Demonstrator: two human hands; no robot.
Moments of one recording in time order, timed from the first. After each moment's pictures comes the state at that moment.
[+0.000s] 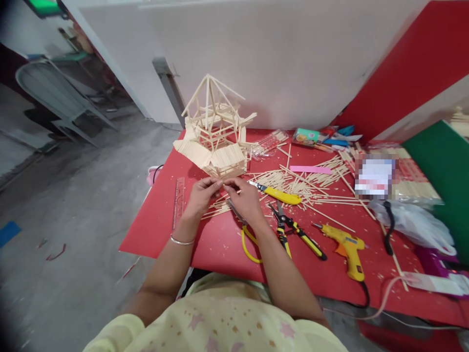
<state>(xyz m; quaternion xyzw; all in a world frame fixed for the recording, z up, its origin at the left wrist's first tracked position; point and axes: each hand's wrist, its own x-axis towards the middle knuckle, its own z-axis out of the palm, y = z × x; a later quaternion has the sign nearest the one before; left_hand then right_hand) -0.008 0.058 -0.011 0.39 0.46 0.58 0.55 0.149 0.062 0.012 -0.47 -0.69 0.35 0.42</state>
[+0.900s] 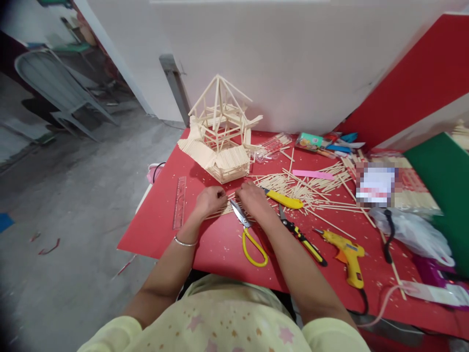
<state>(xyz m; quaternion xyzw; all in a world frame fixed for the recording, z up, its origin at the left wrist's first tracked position) -0.012 0.057 -0.024 0.65 0.70 0.19 0.22 0.169 0.093 -0.012 -0.45 -0.89 0.07 0.01</state>
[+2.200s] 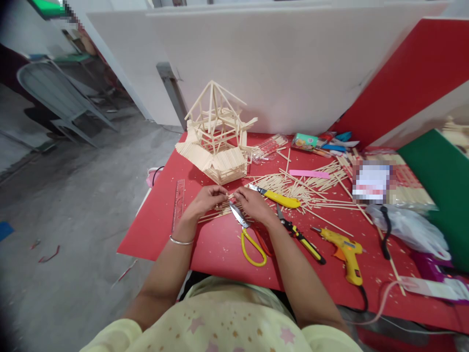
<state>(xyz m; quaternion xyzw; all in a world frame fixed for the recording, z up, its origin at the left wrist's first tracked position) -0.019 0.059 -0.022 0.50 0.50 0.39 0.59 0.185 0.083 -0.017 -0.43 -0.80 0.35 0.22</state>
